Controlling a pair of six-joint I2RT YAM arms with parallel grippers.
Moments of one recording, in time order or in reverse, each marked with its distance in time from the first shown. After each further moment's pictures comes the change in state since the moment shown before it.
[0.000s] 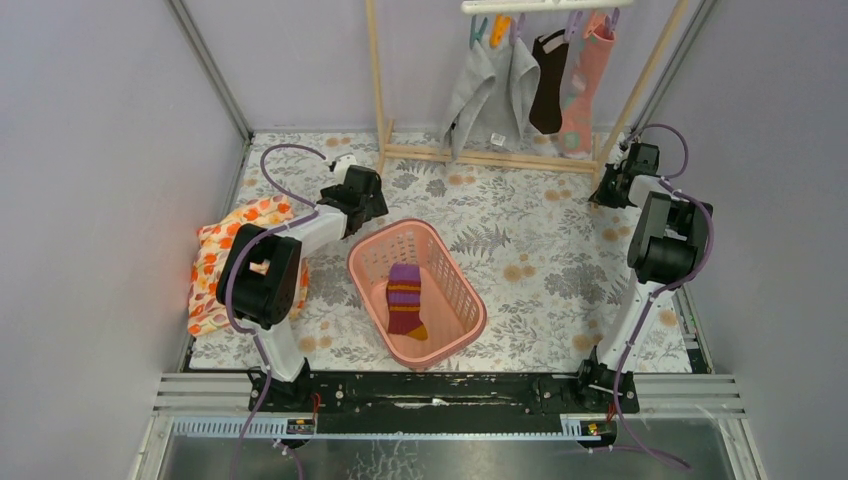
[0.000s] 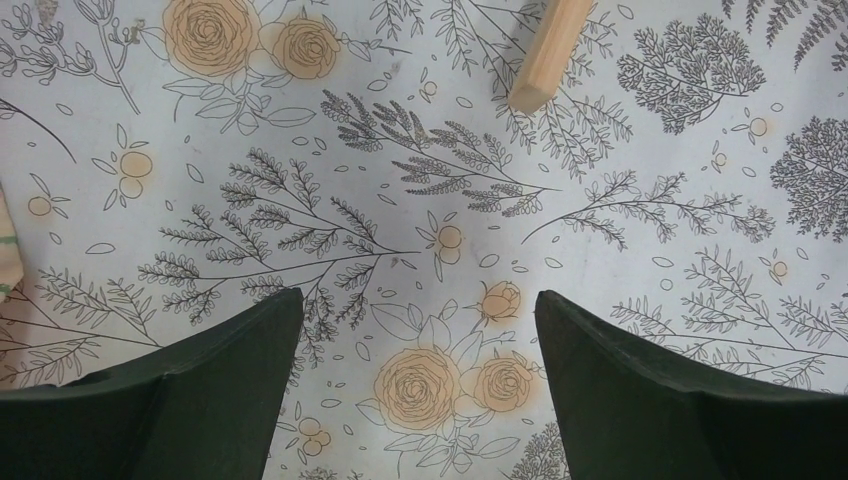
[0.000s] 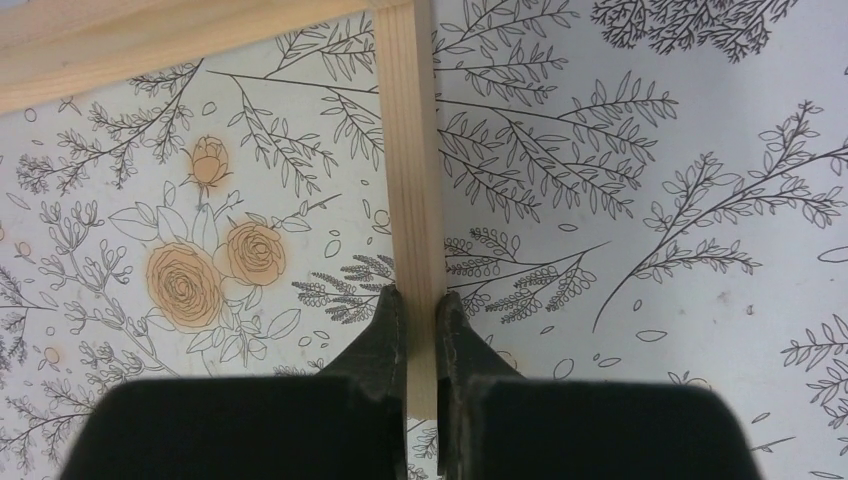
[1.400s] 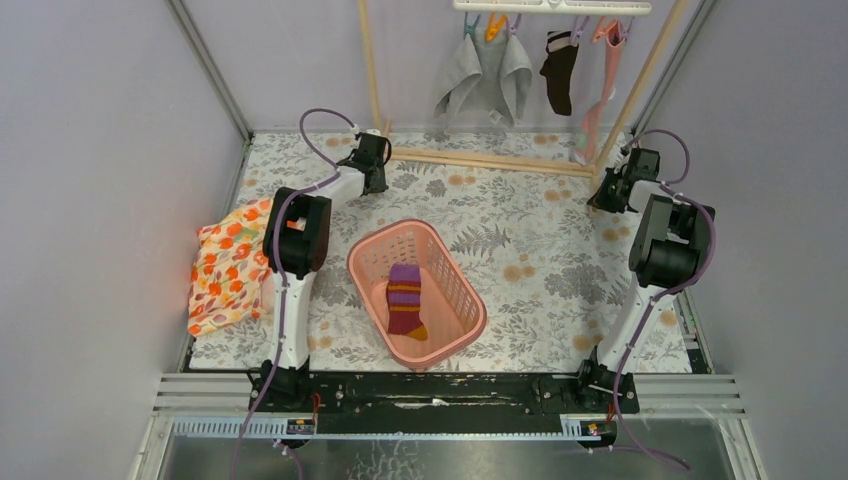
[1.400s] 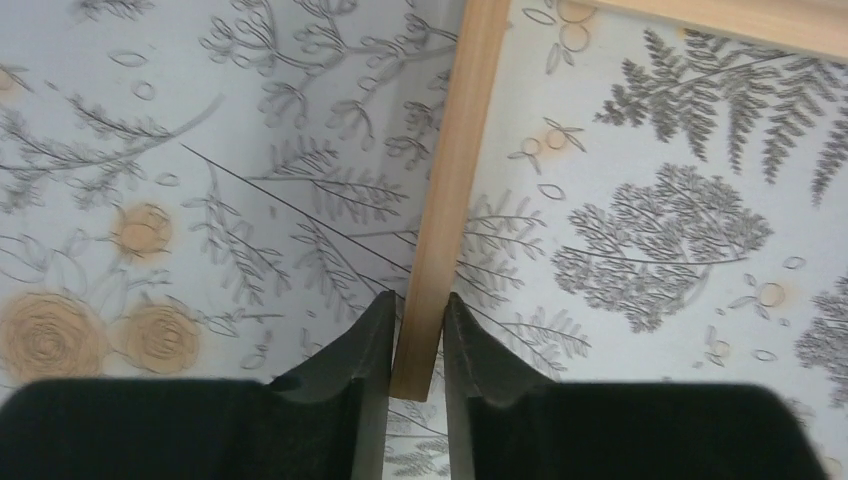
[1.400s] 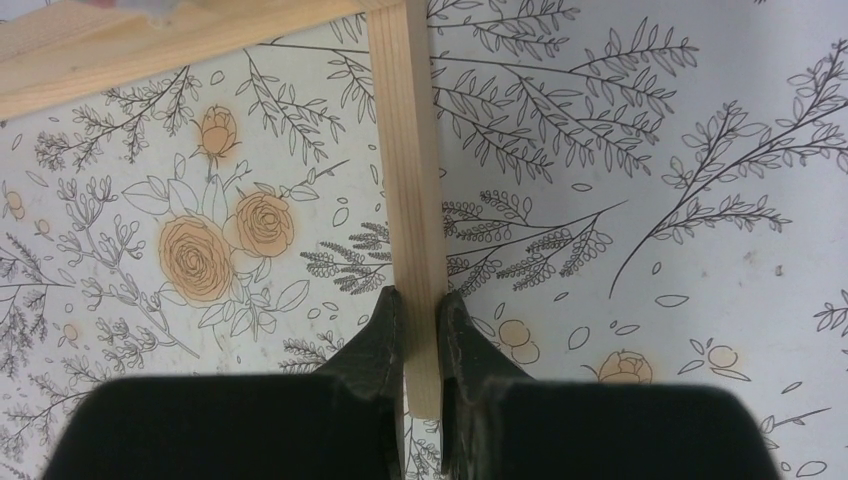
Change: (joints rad) left arm 0.083 0.485 0.598 -0.159 0.121 0.243; right arm -0.002 -0.039 -0.072 0.037 -0.033 0.032
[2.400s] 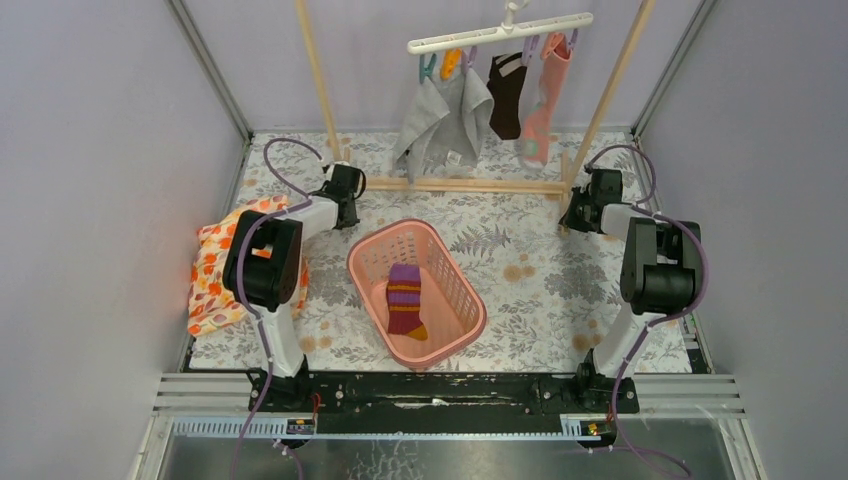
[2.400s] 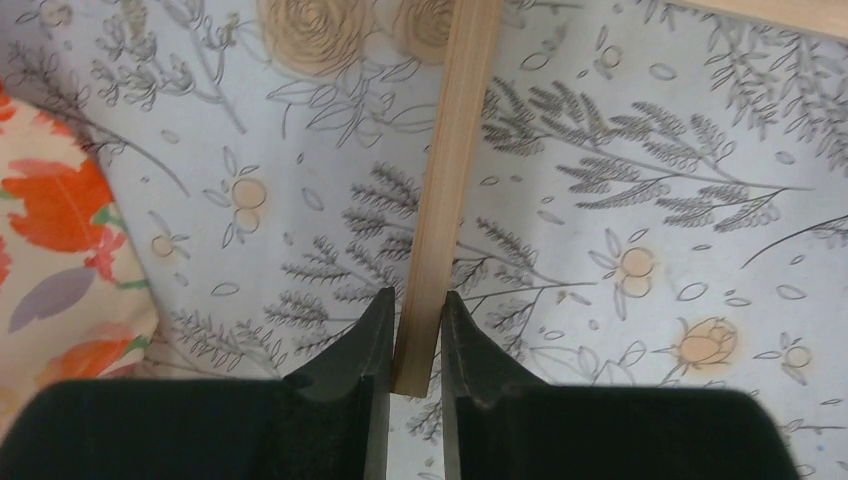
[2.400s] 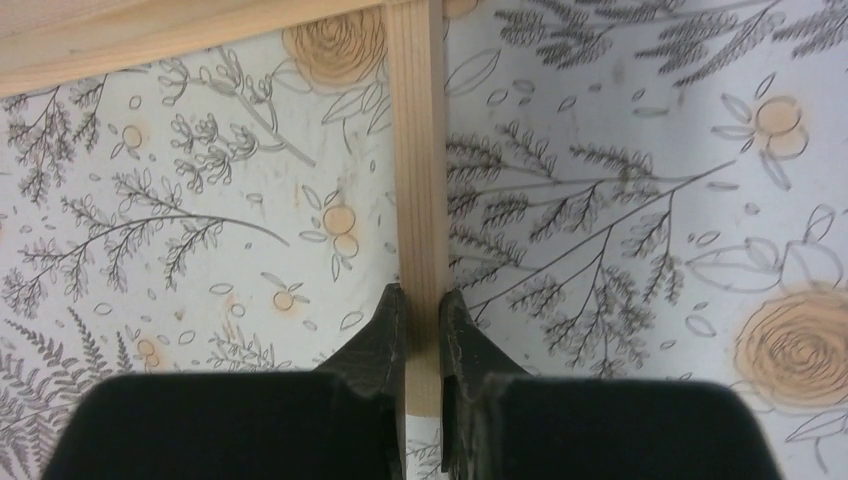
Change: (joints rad) left arm 0.025 -0.360 -0.517 0.045 -0.080 -0.029; right arm 0.185 -0.230 -0.337 0.121 0.078 0.024
